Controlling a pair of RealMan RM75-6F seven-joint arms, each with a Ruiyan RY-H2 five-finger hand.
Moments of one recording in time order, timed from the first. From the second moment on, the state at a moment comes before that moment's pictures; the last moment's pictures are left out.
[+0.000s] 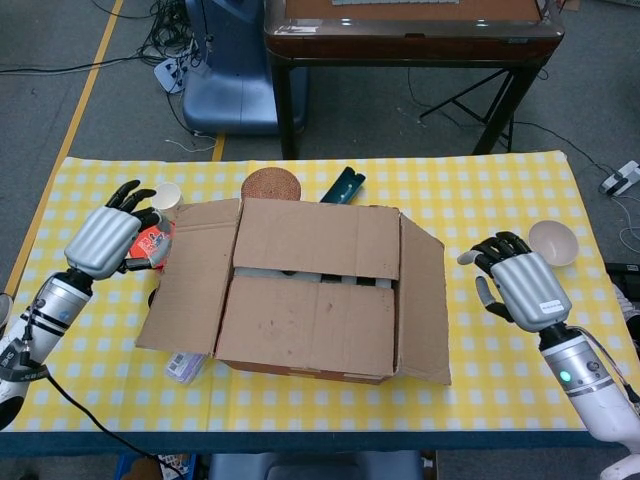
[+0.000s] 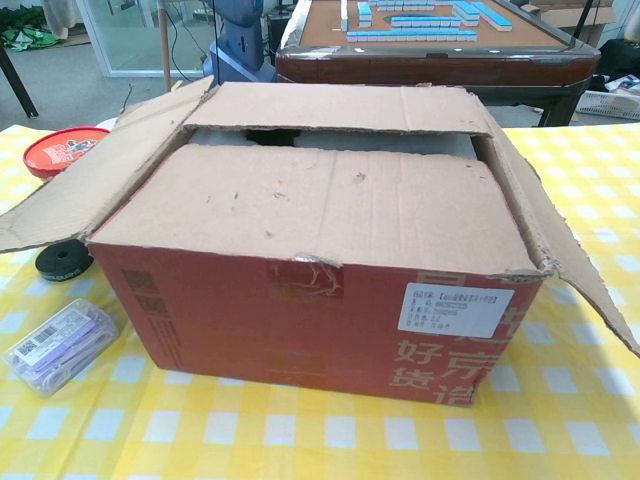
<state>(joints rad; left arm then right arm) -0.71 -0.92 -0.16 -1.65 1.38 1.03 -0.08 0.42 -0.86 0.18 -1.98 -1.39 1.15 -0.19</state>
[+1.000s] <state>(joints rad) -0.54 -0.94 -0.12 -1.76 1.38 1.19 0.04 0.80 -1.17 0.24 -1.89 -0.96 0.93 -0.50</state>
